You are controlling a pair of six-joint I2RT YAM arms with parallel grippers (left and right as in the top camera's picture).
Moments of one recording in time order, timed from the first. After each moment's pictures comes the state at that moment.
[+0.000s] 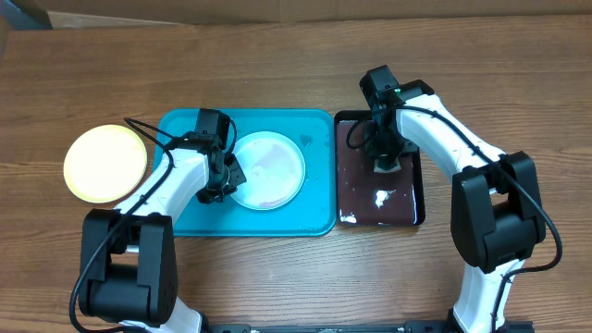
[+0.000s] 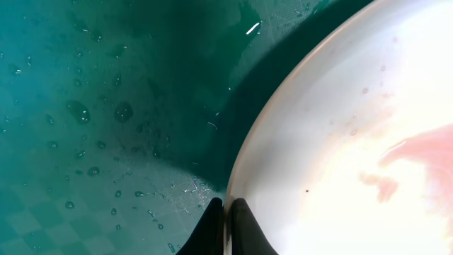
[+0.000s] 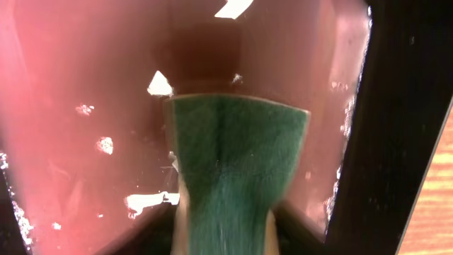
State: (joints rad) left arm -0.14 1.75 1.03 -0.71 -0.01 -0.60; right arm 0.34 2.05 1.53 -0.99 0.12 0.31
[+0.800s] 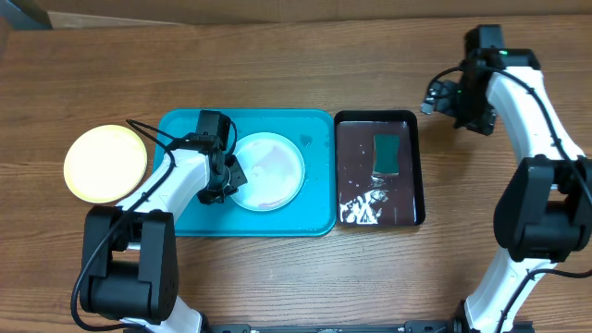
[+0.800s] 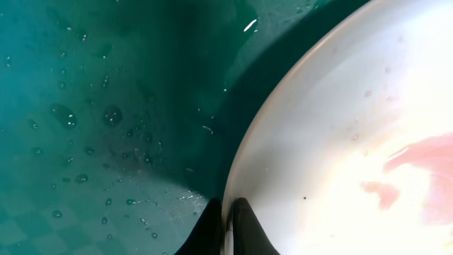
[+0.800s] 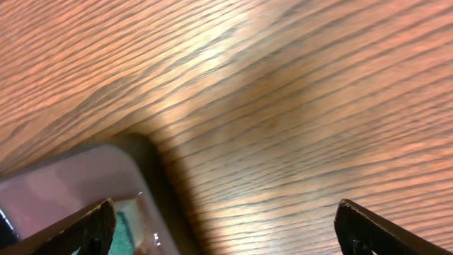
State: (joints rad) left arm -0.14 1.76 1.02 -0.69 -0.01 -0.59; right arm -0.06 2.05 1.72 -1.06 -0.05 0.33
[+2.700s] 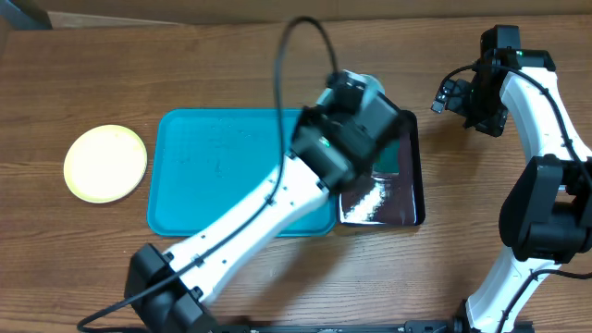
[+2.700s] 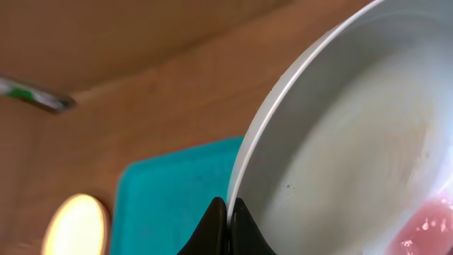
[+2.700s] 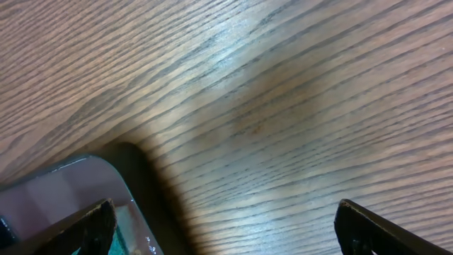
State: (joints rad) left arm -0.87 1.77 1.69 -0.97 -0.84 -0.36; right arm -0.10 2.05 1.72 -1.06 -0.07 0.33
